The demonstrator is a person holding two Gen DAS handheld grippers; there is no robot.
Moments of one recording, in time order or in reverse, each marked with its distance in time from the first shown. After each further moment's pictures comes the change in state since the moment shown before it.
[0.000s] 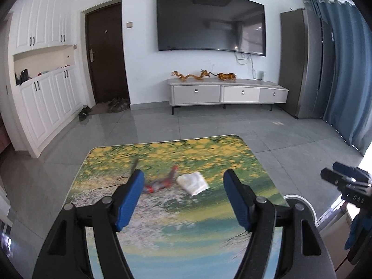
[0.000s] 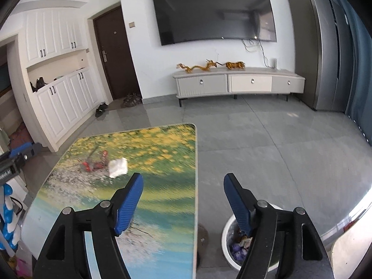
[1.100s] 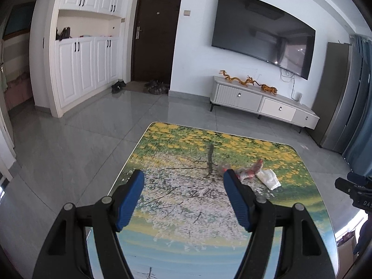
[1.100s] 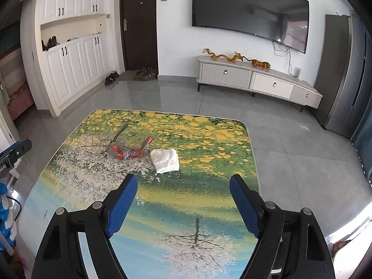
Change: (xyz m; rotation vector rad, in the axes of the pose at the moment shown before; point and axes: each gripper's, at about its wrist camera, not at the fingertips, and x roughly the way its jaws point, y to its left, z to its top) left arm 0.006 0.192 -0.058 -0.265 0.022 0.109; right arm 0.060 0.157 0.008 -0.189 0.137 -0.028
